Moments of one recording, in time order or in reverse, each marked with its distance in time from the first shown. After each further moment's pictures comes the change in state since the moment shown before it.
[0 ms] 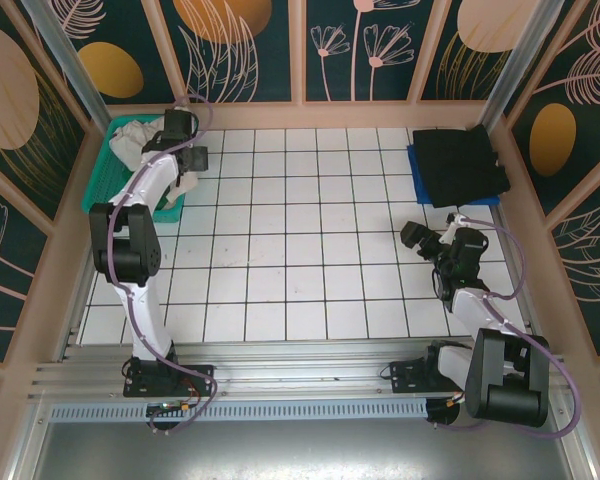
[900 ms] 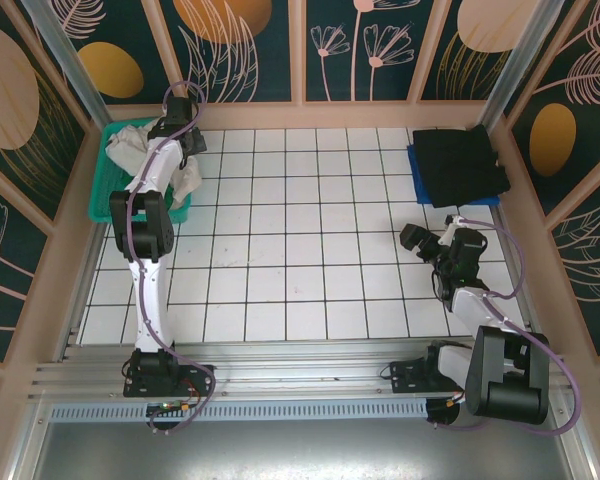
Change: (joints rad) left arm 0.039 0.342 0.427 -0.076 0.050 -0.201; right arm 0.000 0.011 0.000 -0.024 0.000 -0.012
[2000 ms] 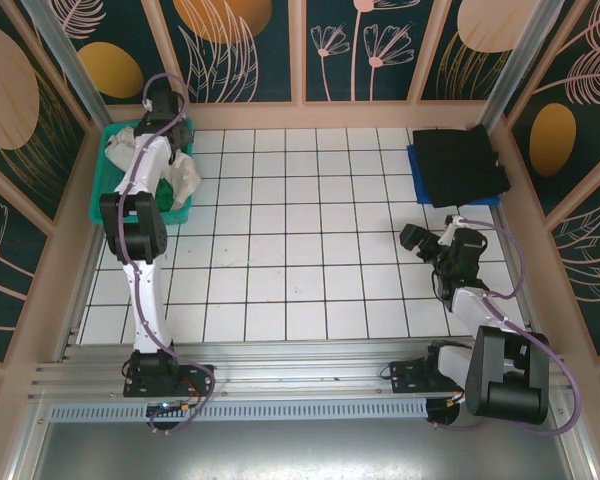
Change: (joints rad) left arm 0.044 -0.070 0.021 -0.018 -0.056 -0.073; right arm 0.000 0.000 0.000 0.000 -0.001 -0.003
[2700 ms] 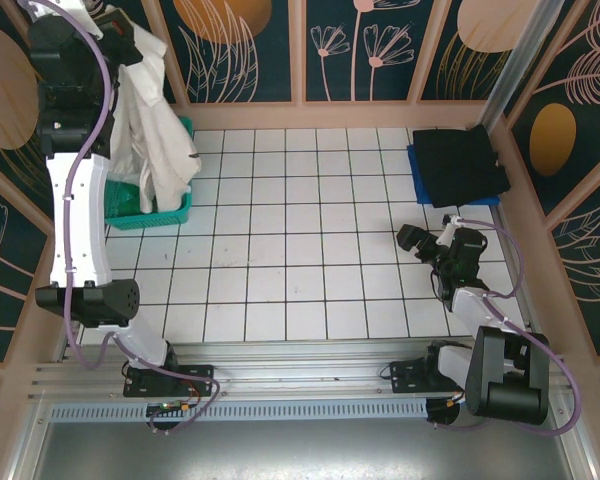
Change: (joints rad) left arm -0.011 -0.630 0.042 0.223 0.348 -0.024; right arm 0.000 -0.006 0.004 -0.006 -0.076 0.015
